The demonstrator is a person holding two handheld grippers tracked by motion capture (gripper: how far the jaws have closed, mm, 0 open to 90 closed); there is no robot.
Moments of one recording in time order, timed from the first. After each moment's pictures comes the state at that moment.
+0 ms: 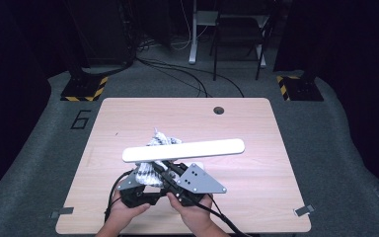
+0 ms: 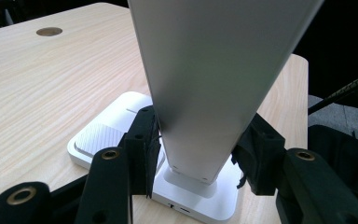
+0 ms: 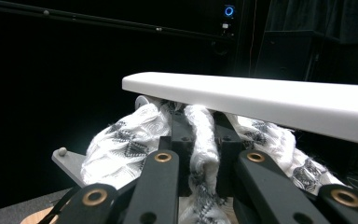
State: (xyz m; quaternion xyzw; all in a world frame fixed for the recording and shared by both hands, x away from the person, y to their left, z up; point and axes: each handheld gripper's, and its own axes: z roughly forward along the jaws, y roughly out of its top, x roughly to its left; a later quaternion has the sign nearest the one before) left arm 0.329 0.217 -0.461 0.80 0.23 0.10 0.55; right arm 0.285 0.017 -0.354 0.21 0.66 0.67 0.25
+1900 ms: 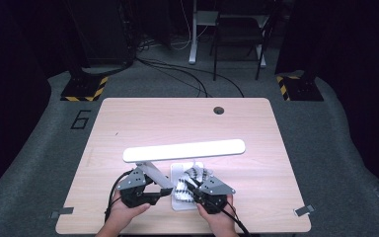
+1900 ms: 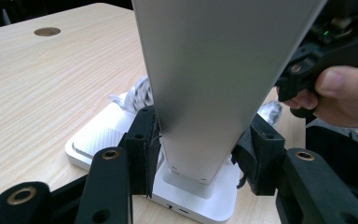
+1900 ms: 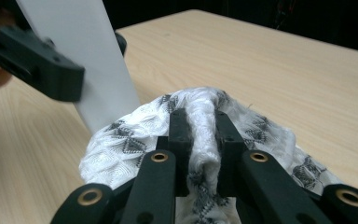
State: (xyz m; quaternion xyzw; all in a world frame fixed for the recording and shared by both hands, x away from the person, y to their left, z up) left arm 0.330 0.218 -0.462 0.80 0.22 0.10 0.55; right arm 0.312 -0.045 -0.482 0.32 0.77 0.51 0.21
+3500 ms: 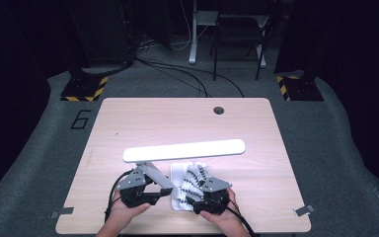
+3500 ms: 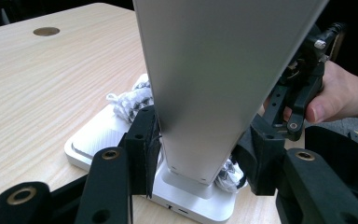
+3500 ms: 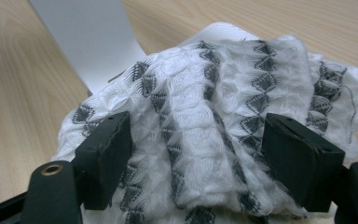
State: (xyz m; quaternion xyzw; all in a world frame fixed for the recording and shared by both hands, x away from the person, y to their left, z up) left arm 0.331 0.219 -0.461 0.80 0.22 0.09 0.55; right arm 0.331 -0.059 -0.515 0.31 0.83 0.44 0.15
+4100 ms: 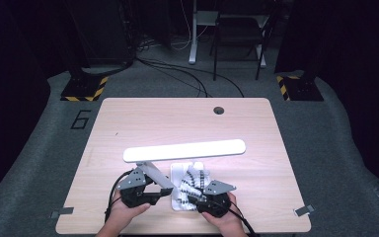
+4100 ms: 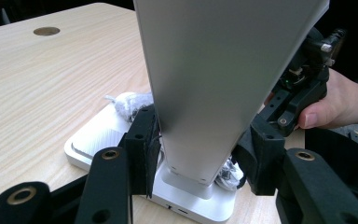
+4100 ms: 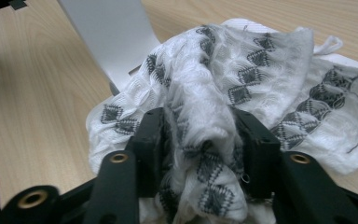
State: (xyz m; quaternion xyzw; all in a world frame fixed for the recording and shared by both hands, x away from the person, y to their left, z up) left arm 0.330 0.218 -0.461 0.80 0.22 0.09 0.55; right arm 0.324 -0.064 -0.524 0.31 0.82 0.47 0.11
